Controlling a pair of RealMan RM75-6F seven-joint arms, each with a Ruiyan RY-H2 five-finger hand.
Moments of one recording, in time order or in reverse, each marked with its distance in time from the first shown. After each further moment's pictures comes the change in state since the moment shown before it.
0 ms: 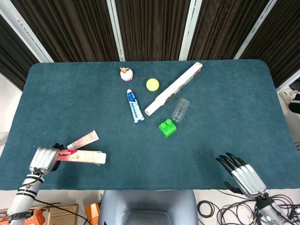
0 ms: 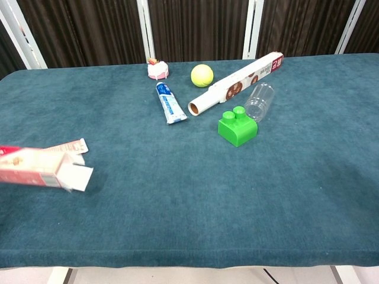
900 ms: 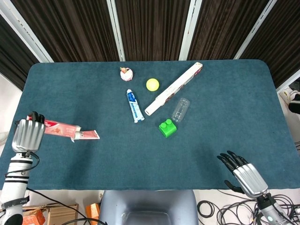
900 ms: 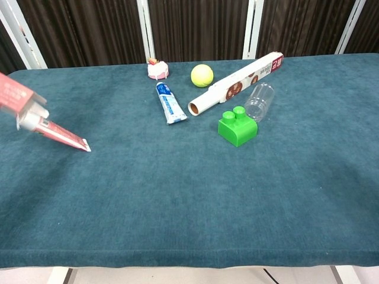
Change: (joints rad) left arm -0.127 0.151 -0.078 -0.170 -0.050 0.345 0.772; right arm -0.011 -0.009 0.006 0.017 -0.011 0.050 0.029
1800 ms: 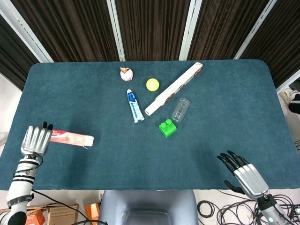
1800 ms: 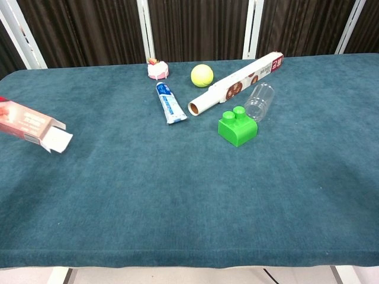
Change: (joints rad) left arm 0.017 -0.039 -0.022 0.008 -0.107 -0.172 -0.183; right arm -0.004 -0.008 -0.004 0.014 -0.014 0.032 0.017
